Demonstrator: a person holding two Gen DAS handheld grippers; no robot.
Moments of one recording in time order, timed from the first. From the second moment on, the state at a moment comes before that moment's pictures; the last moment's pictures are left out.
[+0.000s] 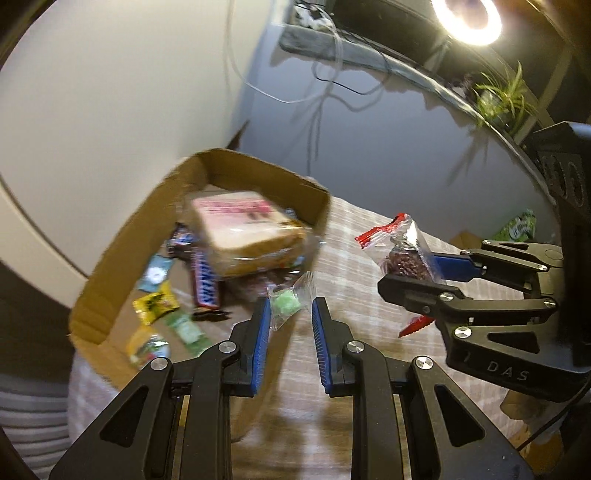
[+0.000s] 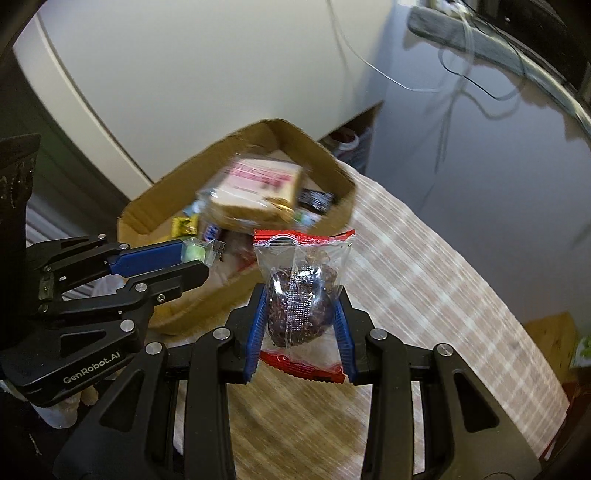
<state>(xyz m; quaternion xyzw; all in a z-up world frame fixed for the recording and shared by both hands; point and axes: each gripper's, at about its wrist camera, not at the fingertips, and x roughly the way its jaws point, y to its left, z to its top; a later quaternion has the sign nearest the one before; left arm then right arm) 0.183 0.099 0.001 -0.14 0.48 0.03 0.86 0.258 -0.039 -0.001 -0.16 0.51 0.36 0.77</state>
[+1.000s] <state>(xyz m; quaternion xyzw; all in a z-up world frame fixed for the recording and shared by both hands) 0.159 0.178 -0.007 -0.16 0.47 0.13 0.86 0.246 0.069 -0.023 -0.21 0.51 0.42 0.72</state>
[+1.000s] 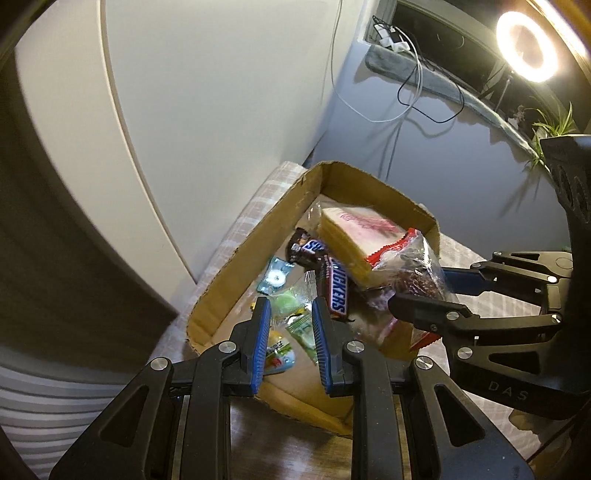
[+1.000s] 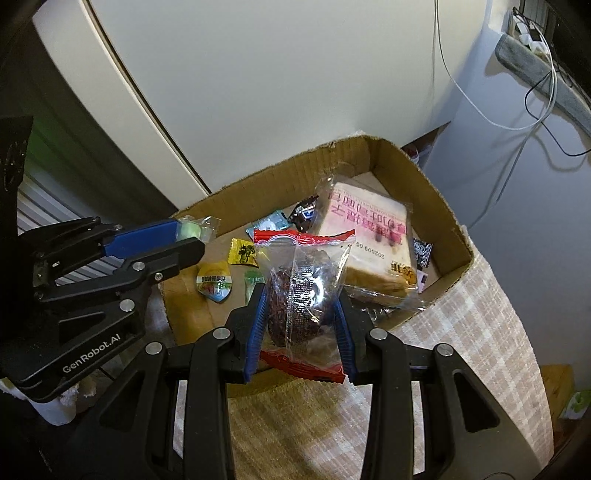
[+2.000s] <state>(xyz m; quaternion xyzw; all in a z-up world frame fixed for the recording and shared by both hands) 0.167 0.180 -0.009 -0.15 0.48 0.14 0.85 0.255 0.068 -0.024 -0.22 0.50 0.41 0.73</state>
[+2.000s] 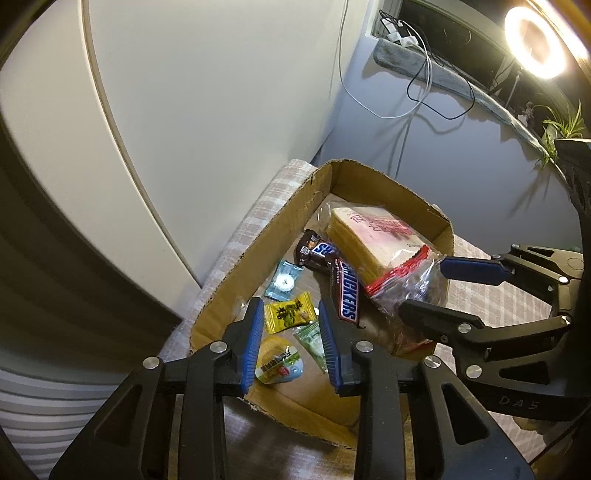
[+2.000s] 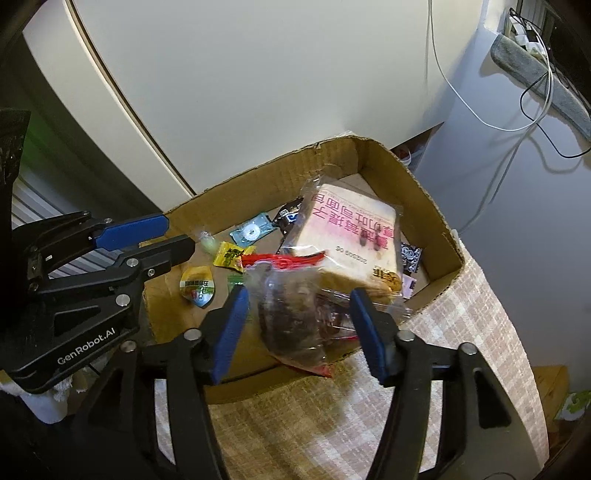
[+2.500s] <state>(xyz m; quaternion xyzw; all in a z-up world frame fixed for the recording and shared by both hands) 0.167 0.178 -0.007 -0.14 0.48 0.15 0.85 0.257 0.052 -0.019 -0.22 0.49 0.38 0.75</state>
